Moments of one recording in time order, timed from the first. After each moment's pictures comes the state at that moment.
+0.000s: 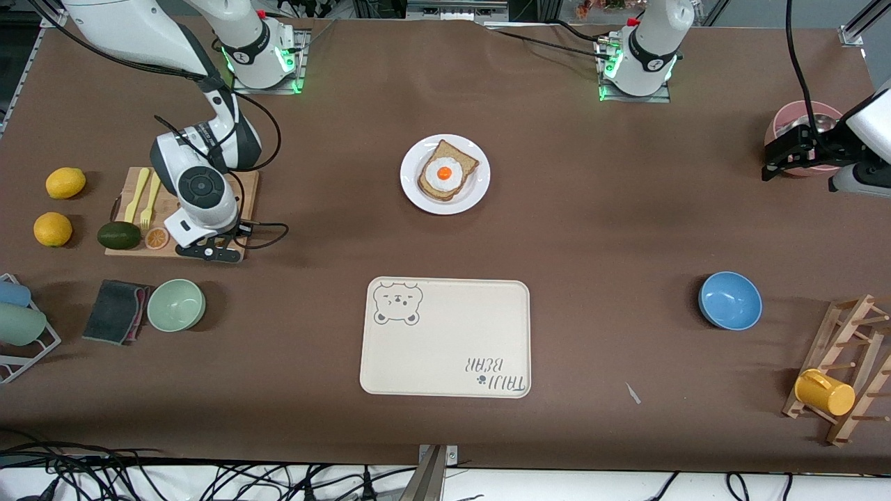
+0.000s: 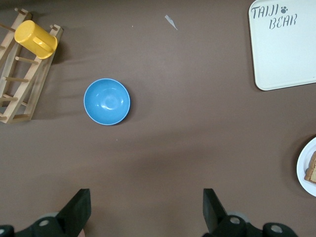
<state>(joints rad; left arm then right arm) -0.13 0.09 0.12 -1.43 0.00 1.48 0.15 0.16 0.37 -0.04 -2.21 -0.51 2.38 0.59</state>
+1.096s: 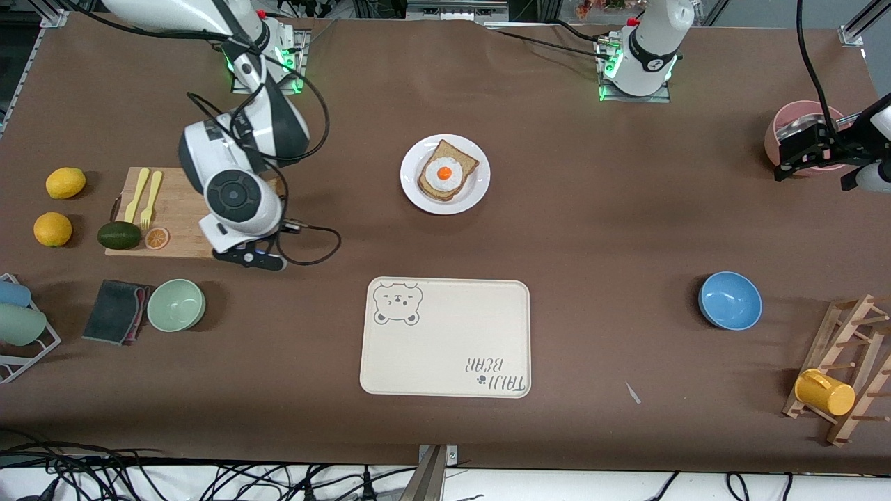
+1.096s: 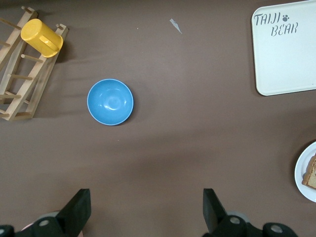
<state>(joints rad) -0.10 0.09 0.12 -1.42 -0.02 1.48 0.15 0.31 0.39 0.11 -1.78 -0.15 1.86 0.69</state>
